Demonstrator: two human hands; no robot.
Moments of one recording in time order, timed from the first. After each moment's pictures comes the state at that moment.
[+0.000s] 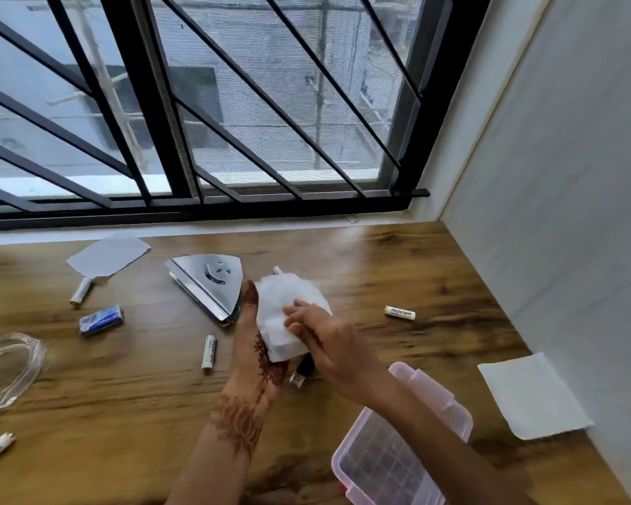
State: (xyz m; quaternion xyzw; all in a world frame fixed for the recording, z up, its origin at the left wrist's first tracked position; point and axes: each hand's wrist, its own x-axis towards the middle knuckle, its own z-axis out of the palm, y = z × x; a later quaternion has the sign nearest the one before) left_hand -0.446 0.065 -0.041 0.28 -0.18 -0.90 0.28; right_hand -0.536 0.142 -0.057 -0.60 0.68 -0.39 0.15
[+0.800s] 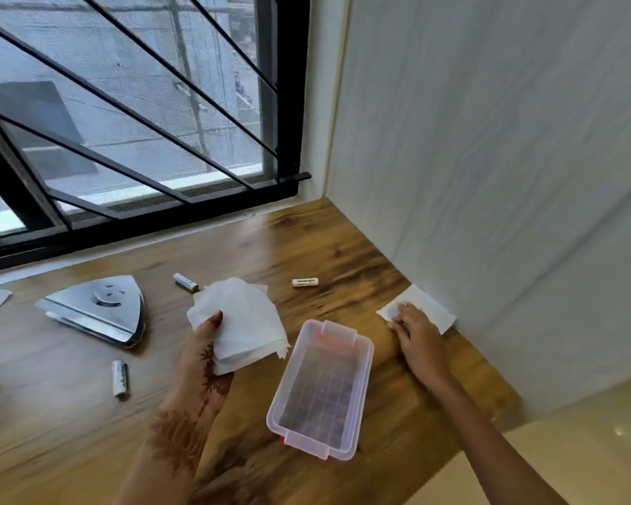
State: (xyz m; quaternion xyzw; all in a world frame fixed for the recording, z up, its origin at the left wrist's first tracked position) left_hand -0.442 0.099 -0.050 0.34 -0.30 -0.88 0.16; right_hand -0.612 0.340 -0.114 -0.17 0.94 -0.30 0.03
